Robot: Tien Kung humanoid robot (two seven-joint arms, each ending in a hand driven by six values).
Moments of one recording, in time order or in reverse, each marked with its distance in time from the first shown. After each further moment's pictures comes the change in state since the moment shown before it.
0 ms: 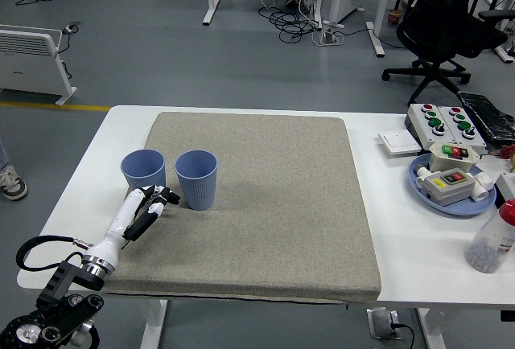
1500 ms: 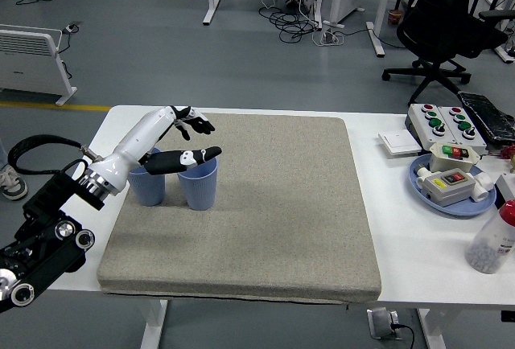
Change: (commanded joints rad) left arm -0.171 0.183 -0.171 -0.481 0.629 -0.223 0.387; right arm 0.003 -0.004 -0.003 -0.002 0.015 0.005 0.000
